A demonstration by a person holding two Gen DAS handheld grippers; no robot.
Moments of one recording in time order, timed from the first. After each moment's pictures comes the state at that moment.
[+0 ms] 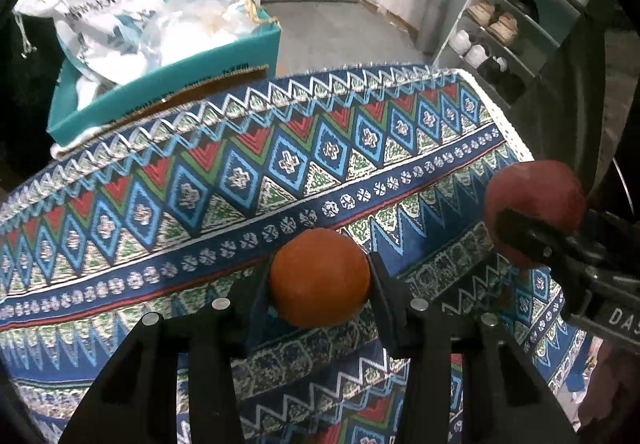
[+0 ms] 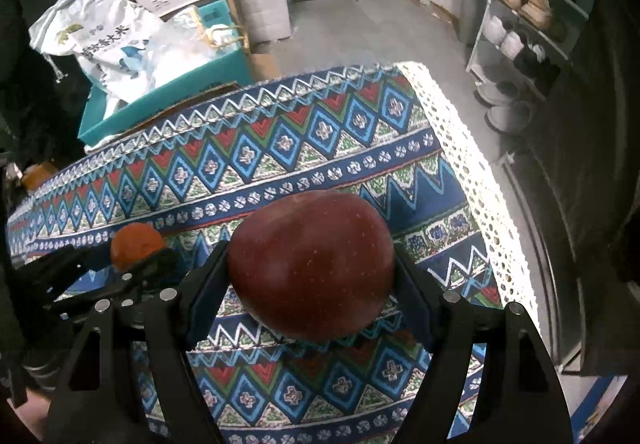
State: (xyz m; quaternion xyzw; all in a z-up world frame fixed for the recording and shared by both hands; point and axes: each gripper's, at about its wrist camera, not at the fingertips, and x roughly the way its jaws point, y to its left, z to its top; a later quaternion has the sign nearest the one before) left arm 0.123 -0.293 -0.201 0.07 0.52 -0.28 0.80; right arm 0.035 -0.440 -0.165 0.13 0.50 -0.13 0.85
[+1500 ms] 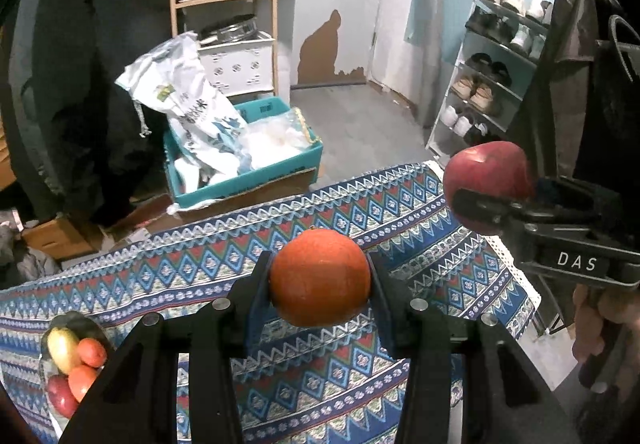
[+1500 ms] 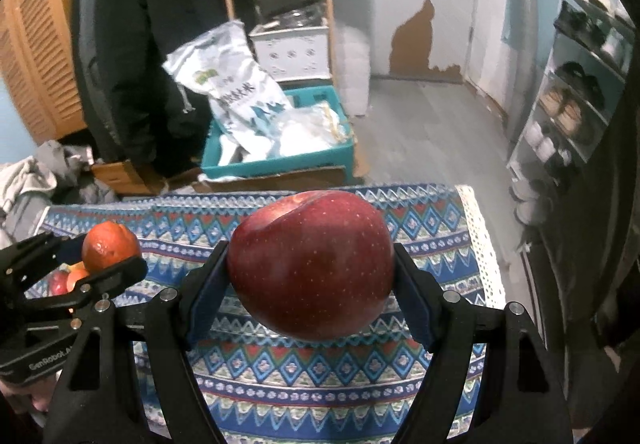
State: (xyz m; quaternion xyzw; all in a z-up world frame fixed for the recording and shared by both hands) left arm 0.046 -0.163 -0.028 0.07 0.39 -0.27 0.88; right arm -0.009 -0.331 -0.014 0.06 0.40 -0.02 0.92
